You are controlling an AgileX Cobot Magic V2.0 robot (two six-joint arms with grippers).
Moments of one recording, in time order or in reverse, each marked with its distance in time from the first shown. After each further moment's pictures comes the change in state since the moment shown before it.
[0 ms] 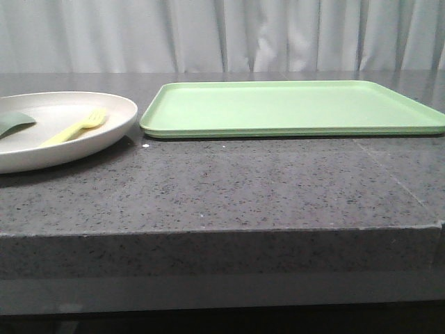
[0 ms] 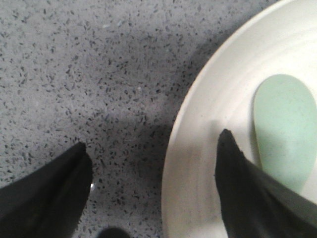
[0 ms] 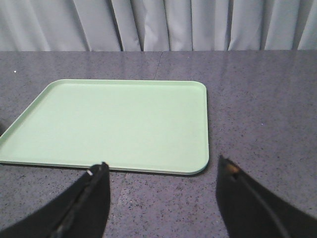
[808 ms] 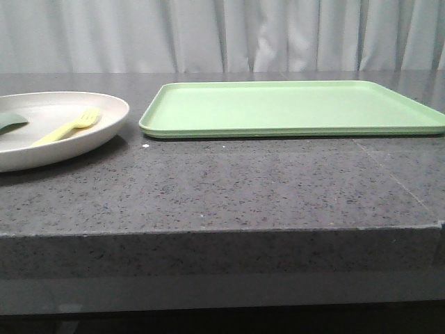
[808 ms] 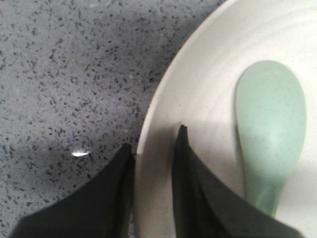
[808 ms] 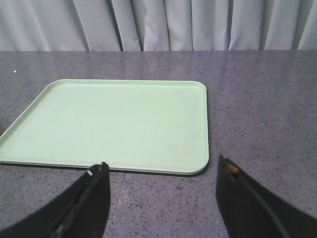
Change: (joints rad) left arm 0.000 0.022 -0.004 -0.023 0.018 0.000; right arm 0.000 0.000 0.000 0.000 0.000 0.000
